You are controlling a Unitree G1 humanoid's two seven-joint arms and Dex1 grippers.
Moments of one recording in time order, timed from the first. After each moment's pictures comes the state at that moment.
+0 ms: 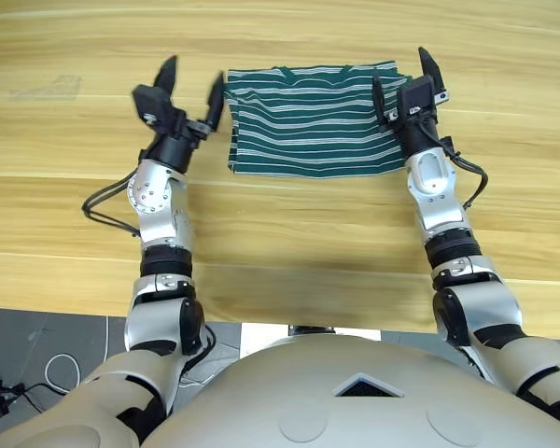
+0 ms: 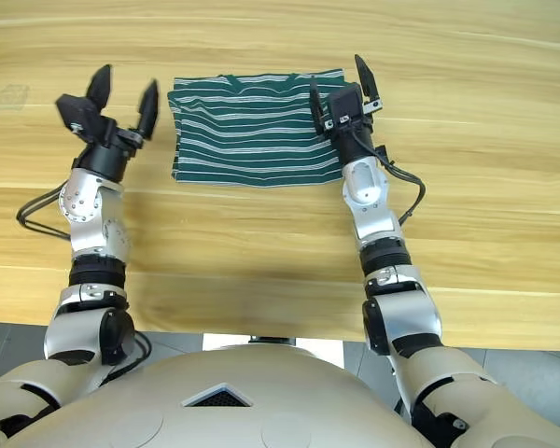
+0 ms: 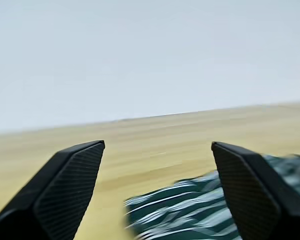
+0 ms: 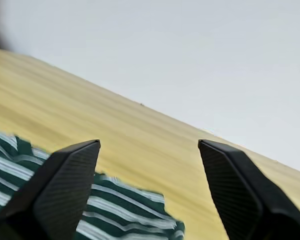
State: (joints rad) left arm -0.28 0.23 0.08 0.50 -0.24 -0.47 -0.63; right arm -0.41 -0.11 0.10 0.63 -0.19 -0.45 -0.03
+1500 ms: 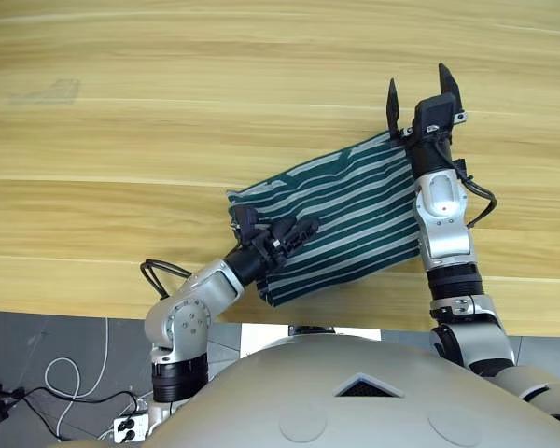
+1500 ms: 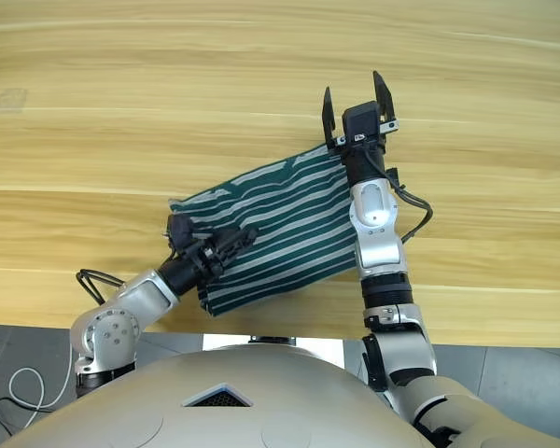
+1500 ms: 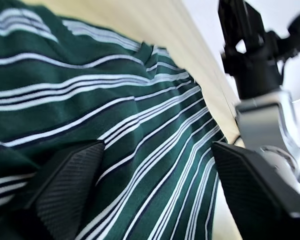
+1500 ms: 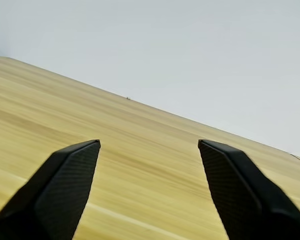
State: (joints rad) left arm 0.37 0.07 0.03 -0.43 -0.79 0.98 -0.38; right arm -0.19 -0.10 0.08 0.32 -0.18 -0.29 -0.02
